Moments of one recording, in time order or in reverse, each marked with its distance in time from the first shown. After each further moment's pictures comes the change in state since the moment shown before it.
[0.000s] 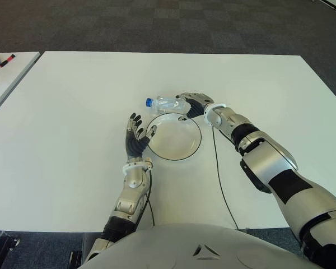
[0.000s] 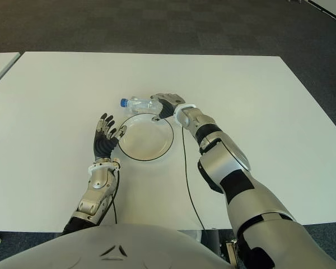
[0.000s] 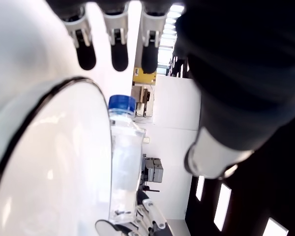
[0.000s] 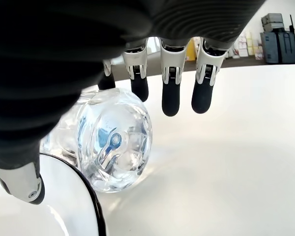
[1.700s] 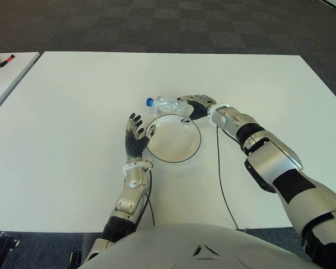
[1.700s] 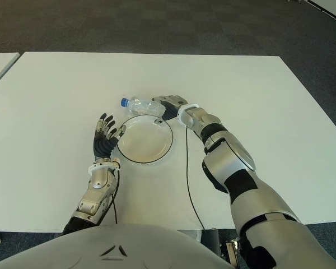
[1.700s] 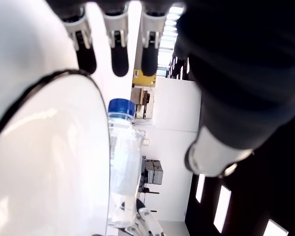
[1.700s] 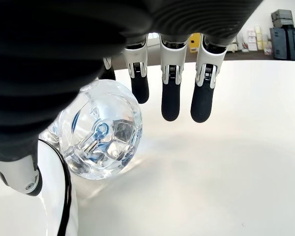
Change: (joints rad) left arm -0.001 0.000 0.000 0.000 -0.001 -0.001 0.015; right arm 0.000 -0.048 0.050 0.001 -0.010 -0.086 0.037
